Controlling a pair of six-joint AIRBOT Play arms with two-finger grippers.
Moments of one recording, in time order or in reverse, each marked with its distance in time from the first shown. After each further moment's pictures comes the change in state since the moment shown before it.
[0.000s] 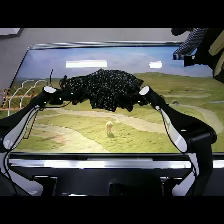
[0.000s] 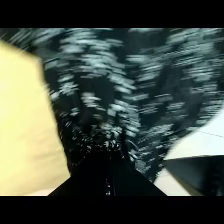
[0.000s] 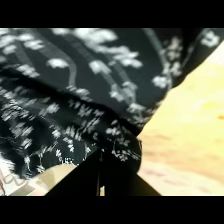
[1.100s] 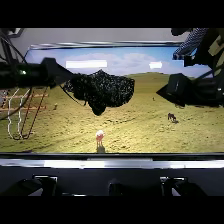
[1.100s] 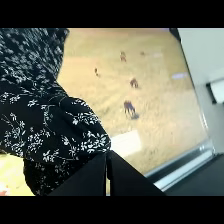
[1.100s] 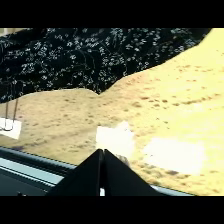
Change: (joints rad) left arm -0.246 0.720 0.197 0.544 -0.347 -0.580; right arm -0.111 0.973 0.068 -0.459 0.616 0.210
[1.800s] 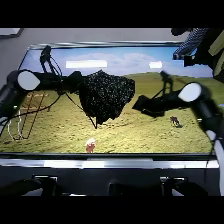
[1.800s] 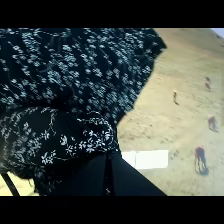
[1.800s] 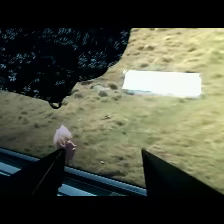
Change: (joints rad) left arm 0.011 -0.237 -0.153 0.193 0.277 -0.155; right arm 0.038 -0.274 -0.411 0.139 -0.317 -0.149
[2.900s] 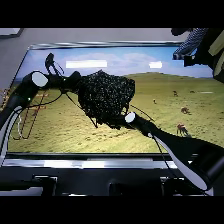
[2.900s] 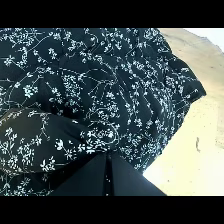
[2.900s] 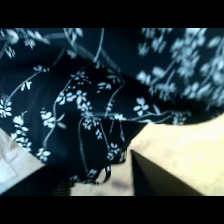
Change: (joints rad) left arm 0.104 -0.166 -0.002 -0.128 0.132 0.124; right arm 0.410 -0.419 -0.130 0.546 -0.746 -0.180
